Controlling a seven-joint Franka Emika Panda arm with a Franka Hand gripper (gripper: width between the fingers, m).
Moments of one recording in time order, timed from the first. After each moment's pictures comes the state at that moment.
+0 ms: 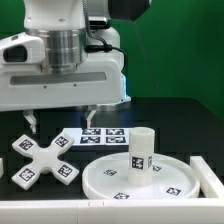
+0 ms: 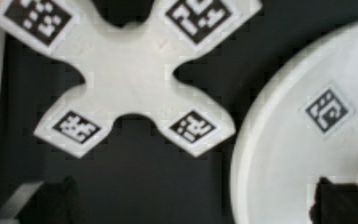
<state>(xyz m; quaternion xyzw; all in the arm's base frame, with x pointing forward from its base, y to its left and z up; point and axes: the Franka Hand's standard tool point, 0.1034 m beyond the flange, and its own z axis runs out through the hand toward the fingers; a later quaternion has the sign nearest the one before) 0.553 -0.094 0.094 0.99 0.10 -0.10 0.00</state>
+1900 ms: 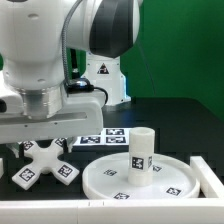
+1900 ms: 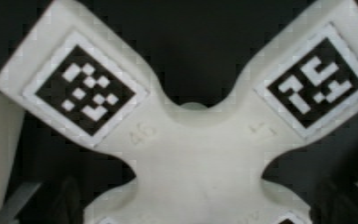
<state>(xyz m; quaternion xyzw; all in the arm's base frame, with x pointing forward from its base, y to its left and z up) 0.533 -0.128 0.043 0.98 0.08 -0.20 0.01</state>
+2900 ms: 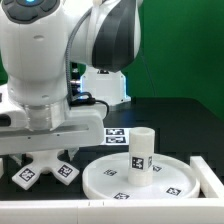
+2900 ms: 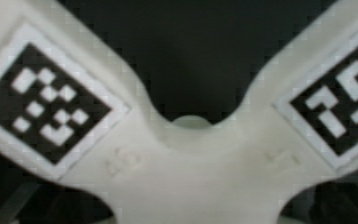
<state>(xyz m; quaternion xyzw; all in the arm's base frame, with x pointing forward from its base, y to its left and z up) 0.526 -0.127 0.023 0.97 0.08 -0.21 0.01</state>
